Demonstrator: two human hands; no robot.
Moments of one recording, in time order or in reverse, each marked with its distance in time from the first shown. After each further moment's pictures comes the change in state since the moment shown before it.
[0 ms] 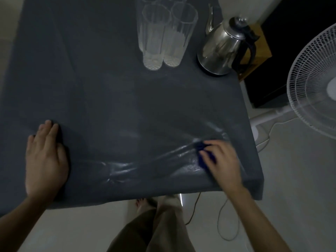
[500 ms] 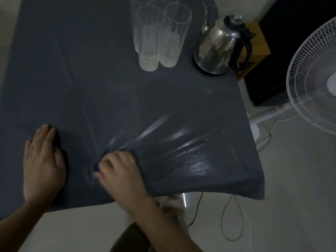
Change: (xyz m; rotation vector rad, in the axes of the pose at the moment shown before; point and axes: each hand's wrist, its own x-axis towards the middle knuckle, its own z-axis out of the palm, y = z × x) left_hand 0.001 -0.005 0.006 0.000 0.018 0.021; right_hand 0.012 -0.213 0.103 0.145 -0.091 -0.279
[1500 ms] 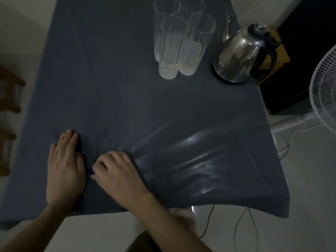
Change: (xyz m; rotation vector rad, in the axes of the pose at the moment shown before) left_hand -0.003 0.015 -0.014 -0.003 -0.031 -0.047; right_hand 0.037 -0.019 0.020 0.073 -0.071 -0.174
